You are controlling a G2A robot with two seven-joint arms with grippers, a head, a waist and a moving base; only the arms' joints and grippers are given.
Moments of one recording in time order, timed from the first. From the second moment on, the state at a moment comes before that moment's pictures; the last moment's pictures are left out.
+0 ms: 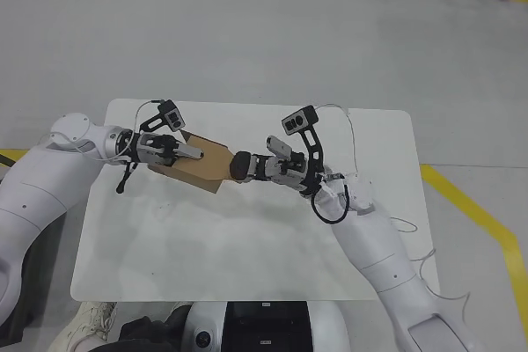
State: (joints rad) left arm 0.49 -0.69 -0.48 -1.08 -1.26 -0.24 -1.54; right arm -0.99 -1.50 1.03 -1.33 0.73 -0.34 1.06
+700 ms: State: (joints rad) left arm 0.49 -0.69 -0.49 -1.09 -1.26 -0.24 -1.54; right arm -1.00 -1.49 0.99 -1.36 0.56 -0.21 0.92
